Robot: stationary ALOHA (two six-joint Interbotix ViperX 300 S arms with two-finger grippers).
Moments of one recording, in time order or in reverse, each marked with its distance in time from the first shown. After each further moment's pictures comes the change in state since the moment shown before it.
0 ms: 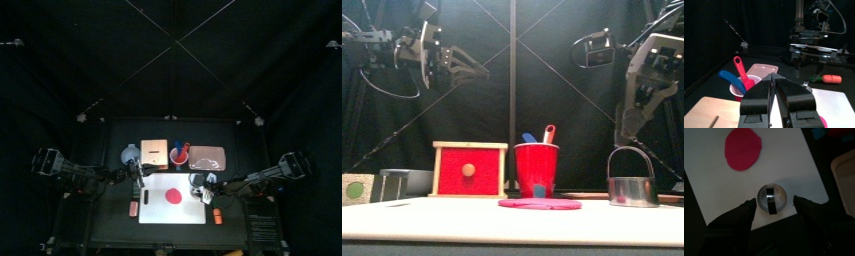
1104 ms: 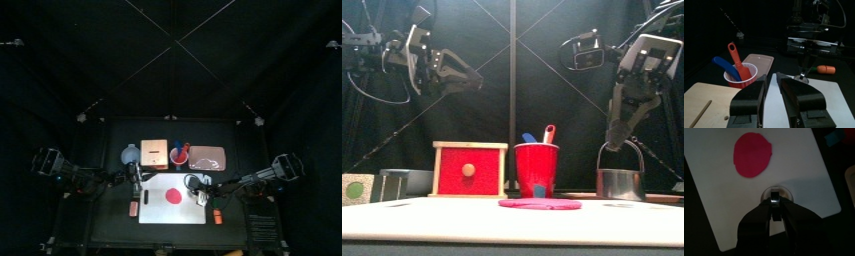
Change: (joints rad) left arm -0.041 0.006 0.048 -0.049 0.000 -0.011; right arm 0.005 0.097 -0.072 -0.002 -0.046 0.000
